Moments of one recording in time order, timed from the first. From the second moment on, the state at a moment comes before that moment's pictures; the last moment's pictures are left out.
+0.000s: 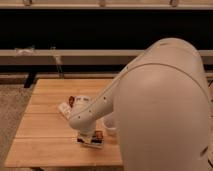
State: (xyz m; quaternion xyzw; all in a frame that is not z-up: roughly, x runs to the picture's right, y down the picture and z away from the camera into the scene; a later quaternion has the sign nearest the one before) arm -0.081 0.243 0.746 -0.31 0.04 0.10 0.95
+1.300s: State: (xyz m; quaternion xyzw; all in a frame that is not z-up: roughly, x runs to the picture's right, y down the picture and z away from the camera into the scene) arm -0.105 0.201 0.716 -0.28 -0.03 0.13 0.95
